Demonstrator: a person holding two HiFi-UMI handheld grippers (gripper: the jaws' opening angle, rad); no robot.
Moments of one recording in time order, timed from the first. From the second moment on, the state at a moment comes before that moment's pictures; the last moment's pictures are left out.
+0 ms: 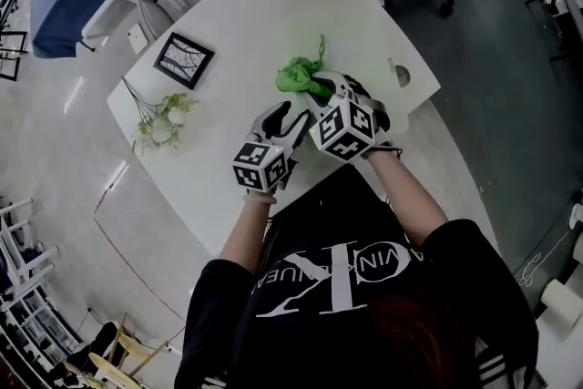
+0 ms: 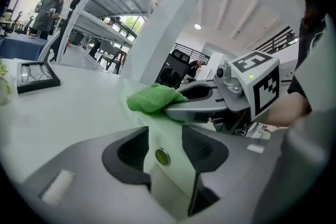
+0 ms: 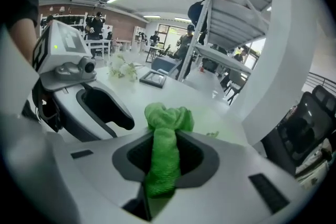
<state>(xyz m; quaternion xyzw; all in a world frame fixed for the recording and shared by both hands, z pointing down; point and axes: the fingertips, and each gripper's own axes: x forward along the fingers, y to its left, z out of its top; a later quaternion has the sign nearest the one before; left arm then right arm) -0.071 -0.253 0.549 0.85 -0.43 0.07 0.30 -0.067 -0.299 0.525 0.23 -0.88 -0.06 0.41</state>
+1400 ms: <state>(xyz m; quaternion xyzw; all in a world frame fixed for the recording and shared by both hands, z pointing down) -0.070 -0.249 0.546 0.83 -0.48 0.06 0.29 0.125 -0.339 0.527 0.42 -0.82 0.04 0.39</state>
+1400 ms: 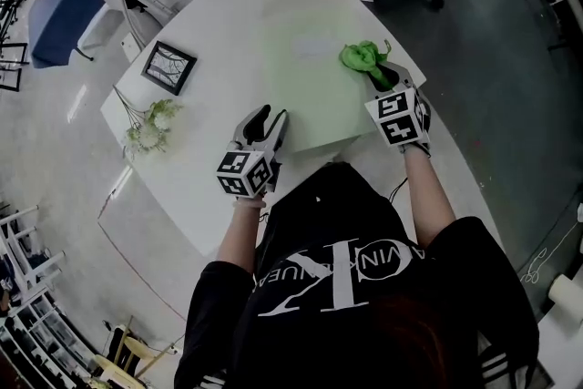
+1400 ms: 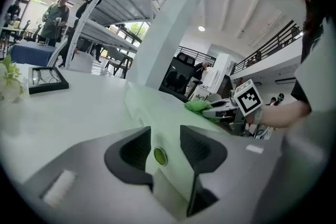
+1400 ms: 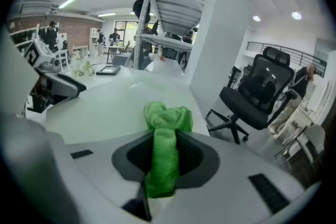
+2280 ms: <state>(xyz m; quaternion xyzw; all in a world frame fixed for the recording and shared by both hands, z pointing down) -0.065 -0.200 0.544 0.86 -0.41 0.04 0.32 0.005 -0.240 0.505 0.32 -0.88 0.02 0.34</state>
